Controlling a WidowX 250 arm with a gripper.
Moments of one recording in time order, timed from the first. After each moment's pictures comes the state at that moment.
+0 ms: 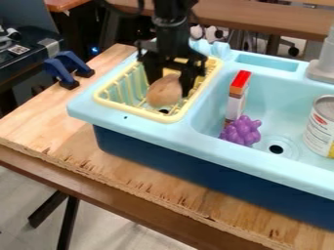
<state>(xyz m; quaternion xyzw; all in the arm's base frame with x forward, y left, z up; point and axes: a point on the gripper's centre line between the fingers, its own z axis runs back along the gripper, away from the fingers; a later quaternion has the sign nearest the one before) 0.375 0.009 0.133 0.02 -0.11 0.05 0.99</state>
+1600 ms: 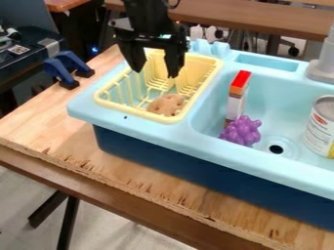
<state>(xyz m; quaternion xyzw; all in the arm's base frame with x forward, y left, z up) 0.347 0.001 0.177 -0.03 -0.19 0.02 0.98</state>
